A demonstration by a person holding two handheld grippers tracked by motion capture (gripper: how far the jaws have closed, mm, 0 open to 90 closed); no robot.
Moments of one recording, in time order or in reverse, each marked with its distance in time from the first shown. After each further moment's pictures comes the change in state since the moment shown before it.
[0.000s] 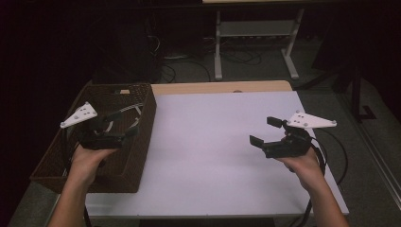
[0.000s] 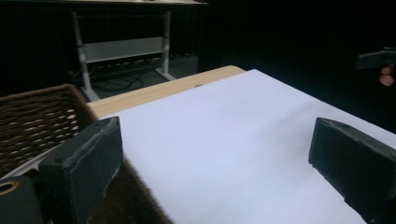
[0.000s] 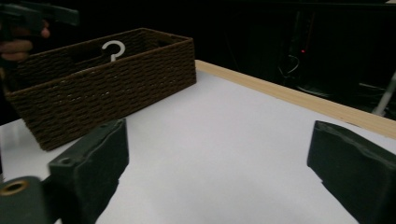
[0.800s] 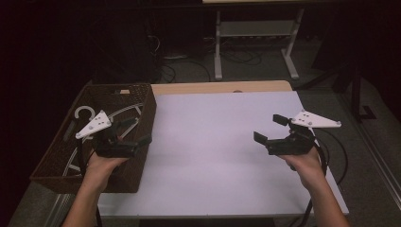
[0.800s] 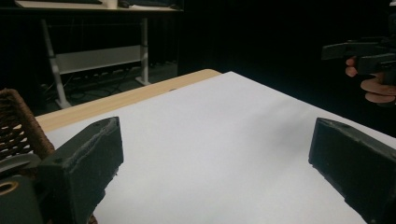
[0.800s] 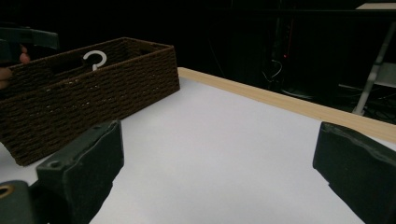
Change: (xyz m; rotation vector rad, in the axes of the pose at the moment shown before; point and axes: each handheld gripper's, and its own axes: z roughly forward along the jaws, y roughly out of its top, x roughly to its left) left arm -0.018 -0.019 0.015 -0.034 -0.072 0.035; right arm -0.010 -0.004 -0.003 -0.042 -0.056 0.021
